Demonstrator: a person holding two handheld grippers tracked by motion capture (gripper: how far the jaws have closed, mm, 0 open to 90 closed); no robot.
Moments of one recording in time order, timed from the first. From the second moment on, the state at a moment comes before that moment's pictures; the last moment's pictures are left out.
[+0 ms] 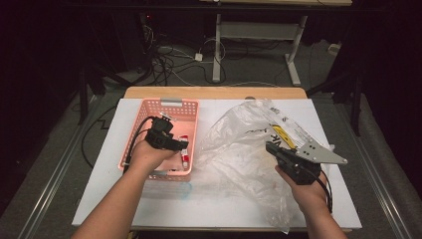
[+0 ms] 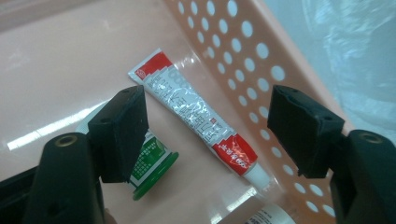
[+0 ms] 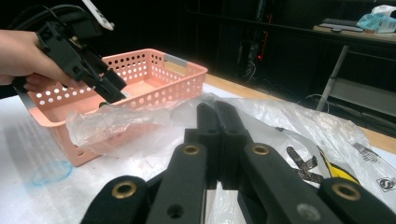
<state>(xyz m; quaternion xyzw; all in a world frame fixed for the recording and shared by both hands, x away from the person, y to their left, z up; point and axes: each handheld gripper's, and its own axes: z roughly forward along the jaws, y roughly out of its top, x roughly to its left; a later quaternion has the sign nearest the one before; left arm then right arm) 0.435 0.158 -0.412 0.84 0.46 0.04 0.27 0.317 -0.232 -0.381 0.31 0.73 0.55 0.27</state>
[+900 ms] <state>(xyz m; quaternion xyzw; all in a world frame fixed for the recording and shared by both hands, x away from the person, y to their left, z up) 0.461 0.125 -0.443 0.84 0.52 -0.01 0.14 0.317 -0.232 -0.381 0.31 0.73 0.55 0.27</state>
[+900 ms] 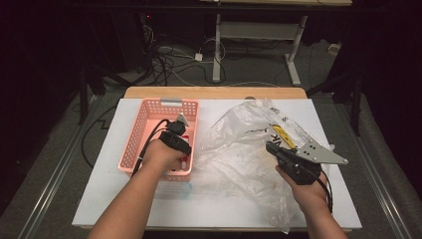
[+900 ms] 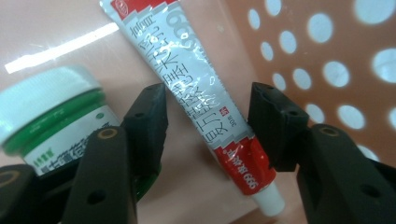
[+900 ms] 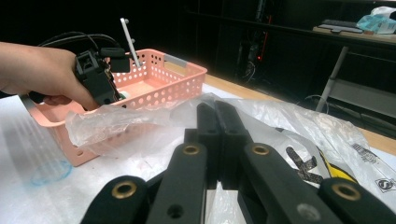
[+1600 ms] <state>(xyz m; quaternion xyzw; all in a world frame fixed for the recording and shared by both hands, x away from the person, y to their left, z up) 0.459 0.123 -0.443 0.85 0.51 0.03 0.12 0.315 -0.231 -0.380 0.31 0.73 0.55 0.28</state>
